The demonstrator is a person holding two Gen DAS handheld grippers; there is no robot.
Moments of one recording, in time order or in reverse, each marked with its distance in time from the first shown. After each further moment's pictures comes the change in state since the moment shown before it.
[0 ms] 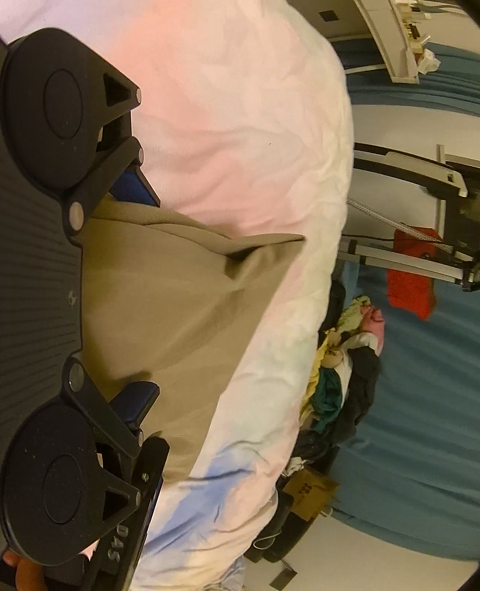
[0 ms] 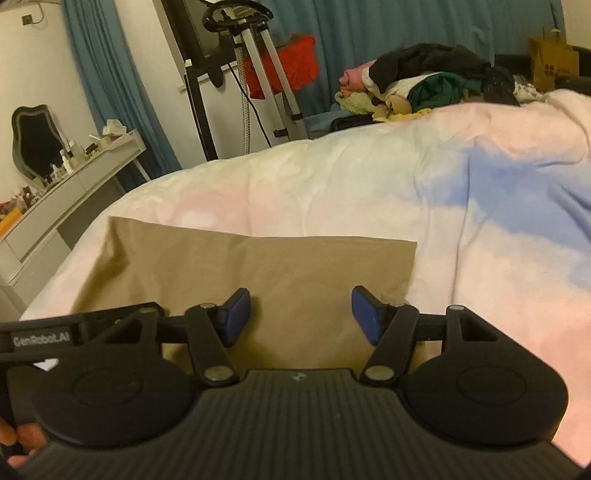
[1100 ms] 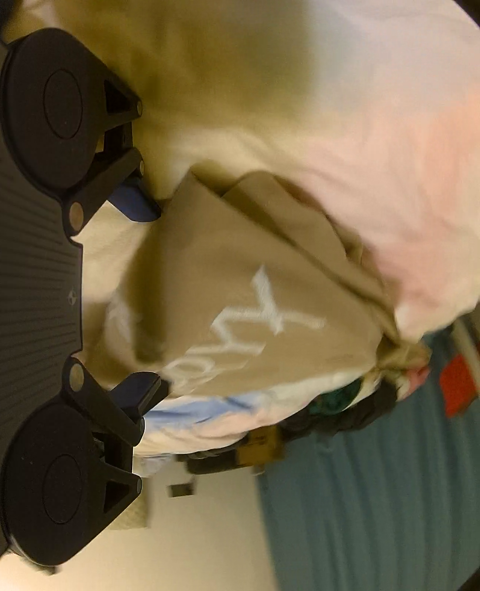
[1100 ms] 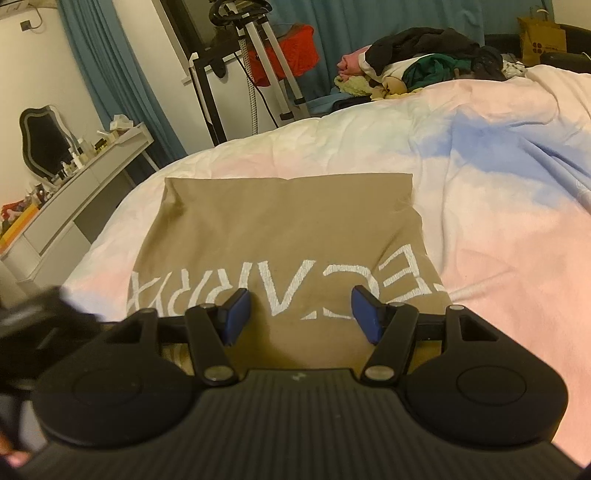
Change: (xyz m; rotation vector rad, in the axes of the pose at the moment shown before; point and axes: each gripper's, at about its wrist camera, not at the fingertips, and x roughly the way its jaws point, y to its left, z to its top) left arm -0.023 0.063 -0.080 -0.701 0.273 -0.354; right arm -0.049 0.025 -0.040 0.049 0.053 -0.002
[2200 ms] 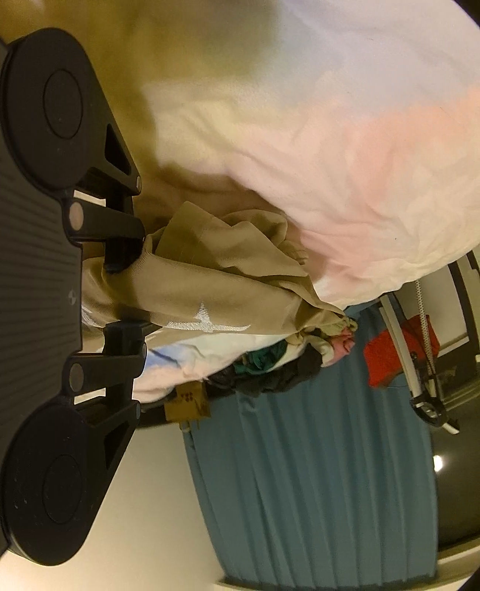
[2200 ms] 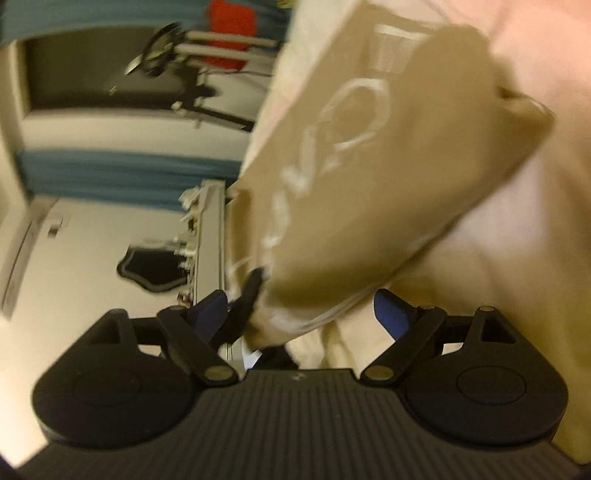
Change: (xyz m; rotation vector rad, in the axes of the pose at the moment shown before) left arm -0.022 -0.001 0.001 -0.064 -0.241 -0.157; right arm 0.031 -0.043 -0.050 0.845 0.197 0.475
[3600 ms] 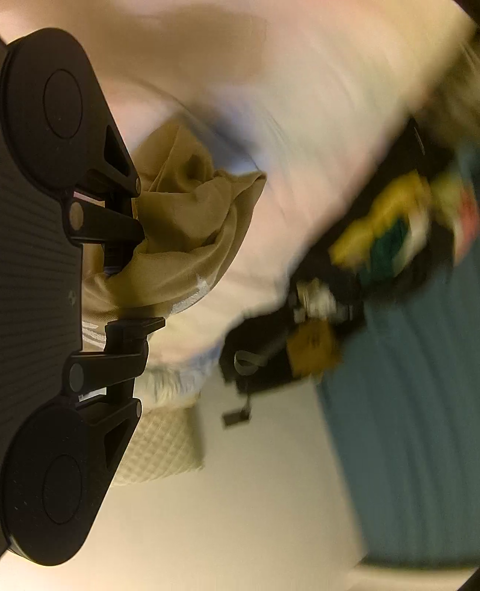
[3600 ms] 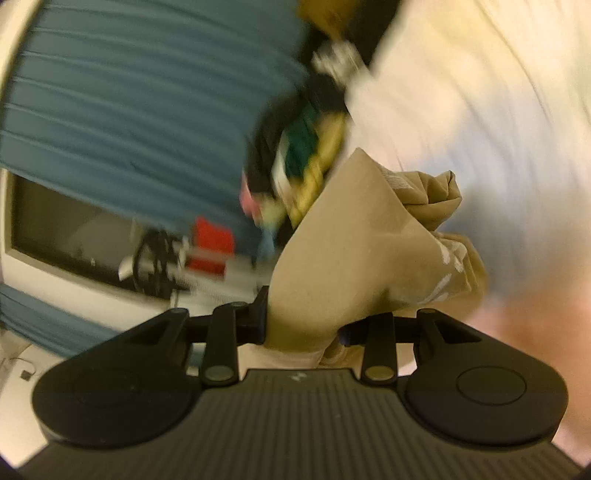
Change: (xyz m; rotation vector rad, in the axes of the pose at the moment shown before) left arm 0.199 -0.317 -0.048 0.311 0.396 -0.076; right arm -0.240 0.110 0.202 -0.061 -0.645 -0.134
